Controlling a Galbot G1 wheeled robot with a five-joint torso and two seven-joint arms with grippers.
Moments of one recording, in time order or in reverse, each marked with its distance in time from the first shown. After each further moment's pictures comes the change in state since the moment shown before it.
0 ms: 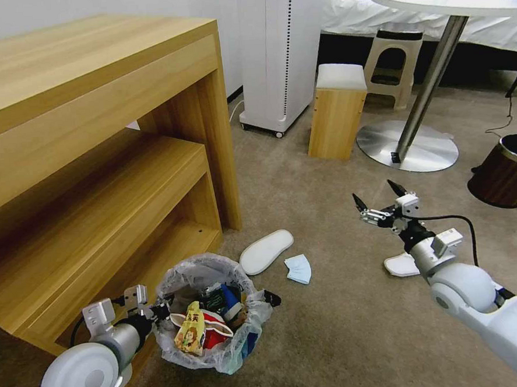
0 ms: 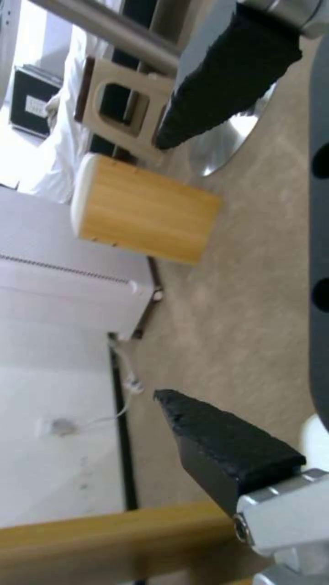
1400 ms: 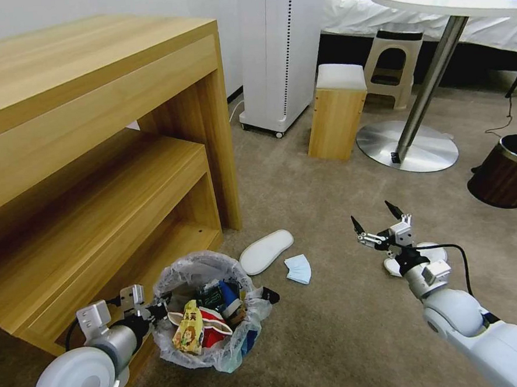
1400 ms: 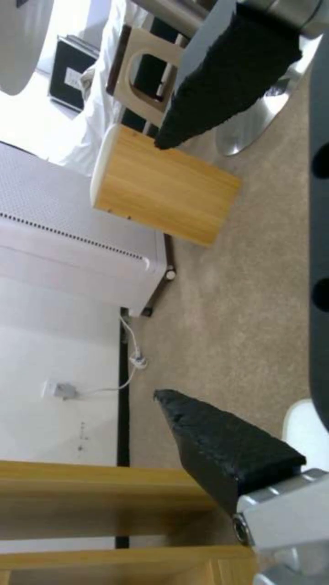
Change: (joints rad) left arm 0.036 -0.006 -0.031 -0.037 0.017 -0.003 0.009; right arm -0.031 0.076 -0.012 -0.109 -0.157 0.167 -0.093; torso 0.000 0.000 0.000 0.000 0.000
